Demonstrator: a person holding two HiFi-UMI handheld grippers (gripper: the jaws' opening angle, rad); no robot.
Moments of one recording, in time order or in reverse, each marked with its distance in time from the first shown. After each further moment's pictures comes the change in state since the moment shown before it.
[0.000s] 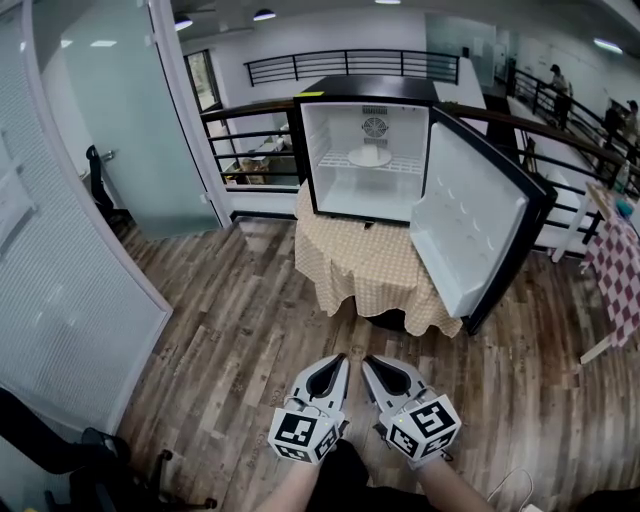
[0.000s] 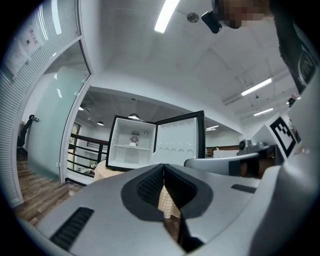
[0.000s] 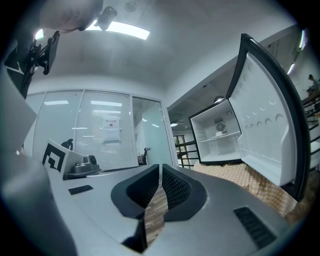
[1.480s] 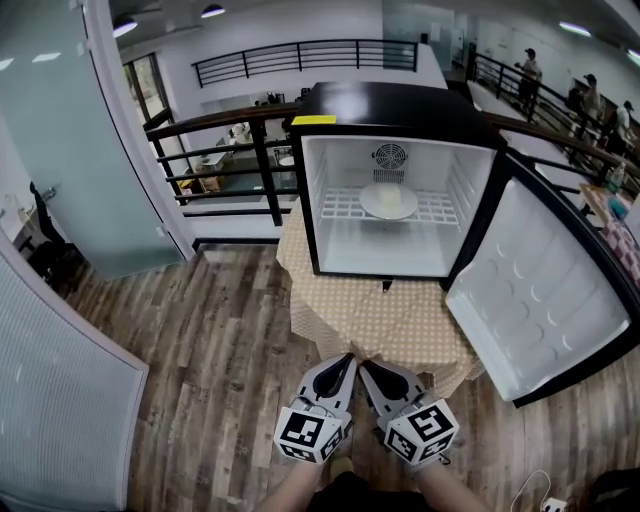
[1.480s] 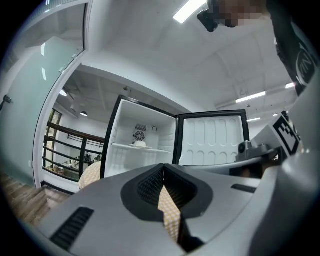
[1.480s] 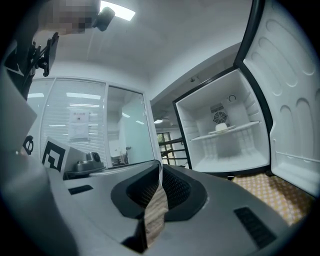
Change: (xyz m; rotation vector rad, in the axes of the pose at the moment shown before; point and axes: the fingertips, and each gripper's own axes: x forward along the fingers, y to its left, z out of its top) left arm 0.221 0.232 0.018 -0.038 0.033 -0.214; right arm 0.287 -0.137 0.021 0.044 0.032 -0.179
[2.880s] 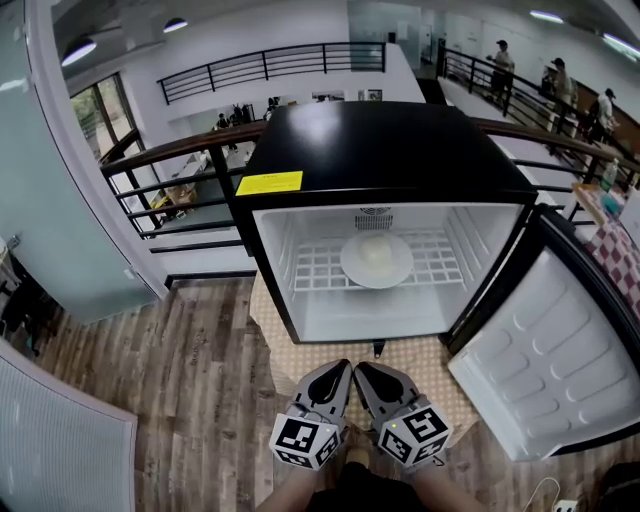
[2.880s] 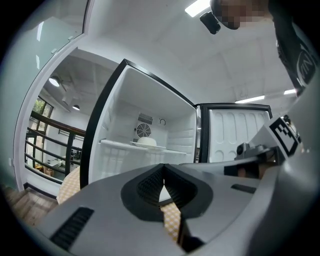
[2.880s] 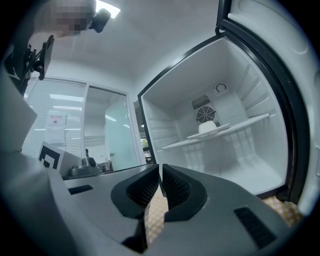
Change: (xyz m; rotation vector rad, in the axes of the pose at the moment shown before) left arm 0.168 0.101 0.002 -0.023 0.014 -0.088; right arm 0.133 -0.147 0.034 0.056 -0.047 -0.118
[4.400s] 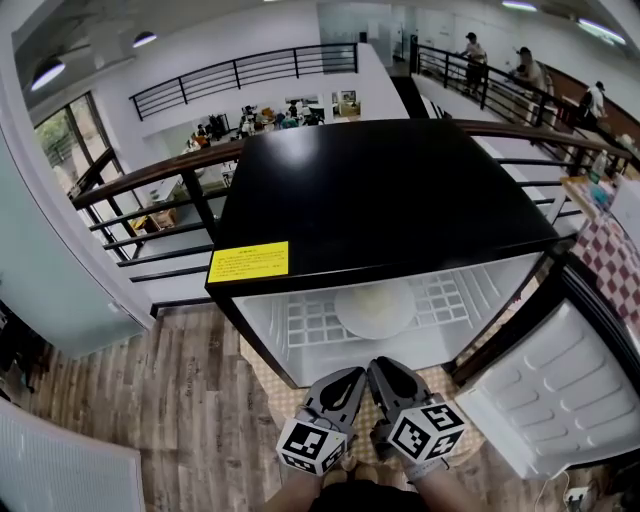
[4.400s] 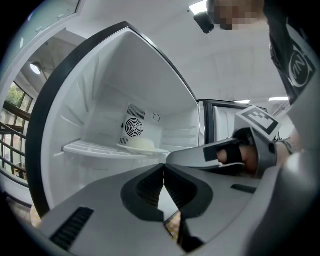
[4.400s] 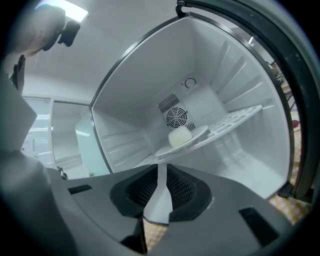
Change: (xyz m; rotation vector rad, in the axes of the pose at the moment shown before) left arm 0.085 0.024 0.016 0.023 0.036 -0.209; right arm 0.056 -0.087 0.044 0.259 -0.051 -0.219
